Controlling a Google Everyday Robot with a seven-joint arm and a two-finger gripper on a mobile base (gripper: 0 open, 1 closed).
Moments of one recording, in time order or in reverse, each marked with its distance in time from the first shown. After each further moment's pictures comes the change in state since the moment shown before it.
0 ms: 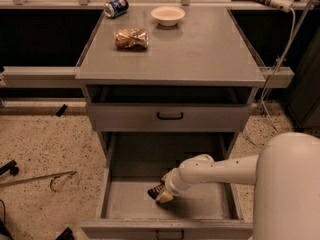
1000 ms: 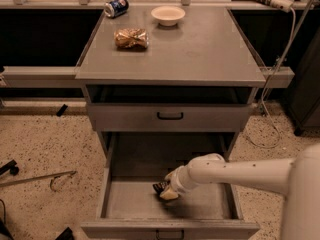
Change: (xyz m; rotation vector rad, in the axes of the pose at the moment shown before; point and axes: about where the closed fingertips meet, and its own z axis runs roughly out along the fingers) arm -0.005 -0.001 -0.041 0.034 -0.046 0.013
